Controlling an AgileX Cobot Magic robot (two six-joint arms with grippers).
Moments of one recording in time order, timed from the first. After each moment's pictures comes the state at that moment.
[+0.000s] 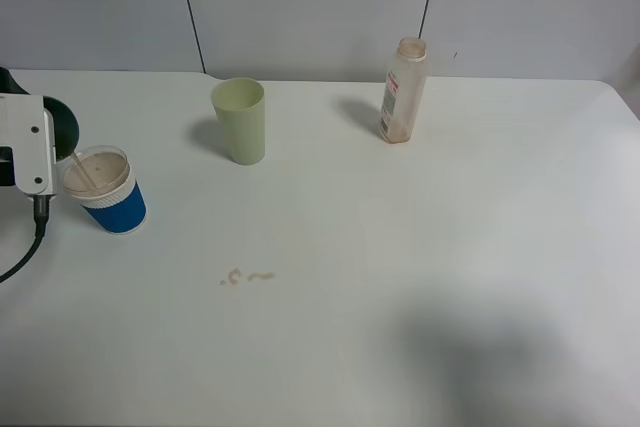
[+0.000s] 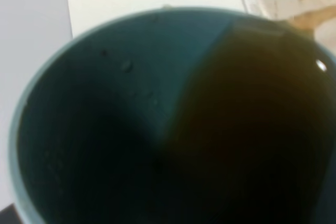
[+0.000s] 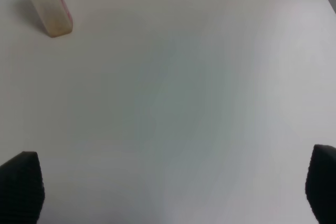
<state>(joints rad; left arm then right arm) 0.07 1.37 -0.53 1.00 -0.05 0.58 -0.01 0.00 -0.50 0.01 1.06 0.05</state>
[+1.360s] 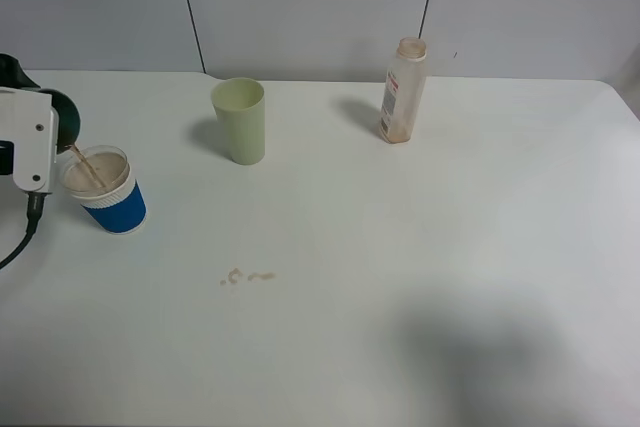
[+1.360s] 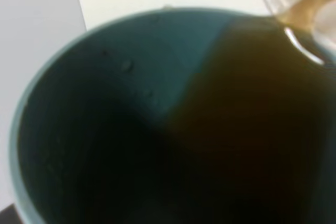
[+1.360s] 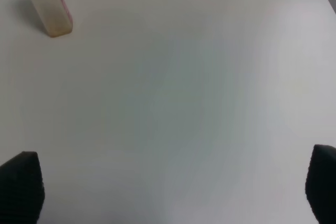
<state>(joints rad) 0.02 1.37 -0.58 1.01 0.03 0.67 -0.01 0.00 -0.50 0.01 1.06 0.05</state>
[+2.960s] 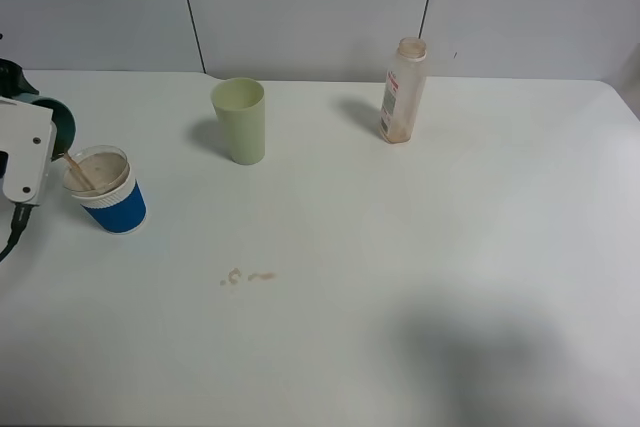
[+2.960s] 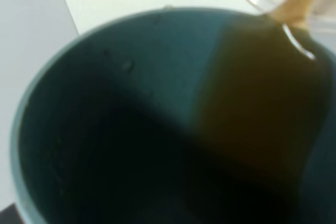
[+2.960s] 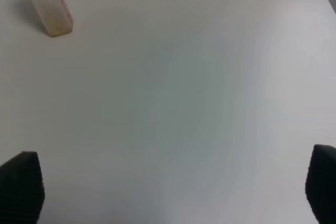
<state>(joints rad) 0.00 1.36 -0.58 1.03 0.08 0.76 -0.01 0.00 -0.50 0.01 1.06 0.05</state>
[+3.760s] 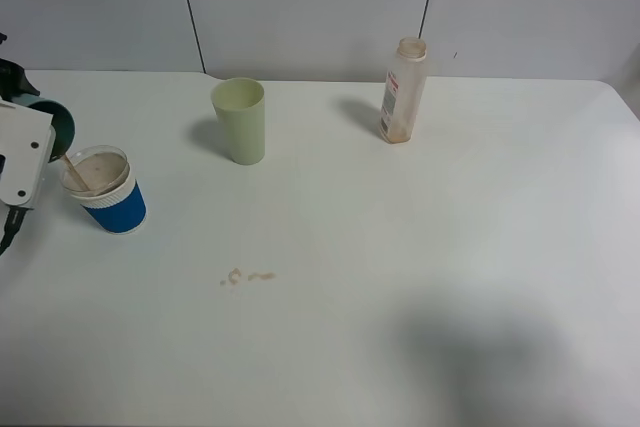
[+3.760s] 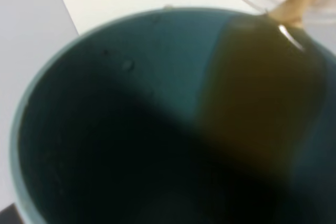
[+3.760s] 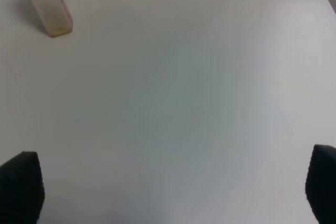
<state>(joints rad) 0.00 1.36 -0.58 1.05 0.08 0.79 -0.01 0.00 -0.50 0.01 1.06 0.05</state>
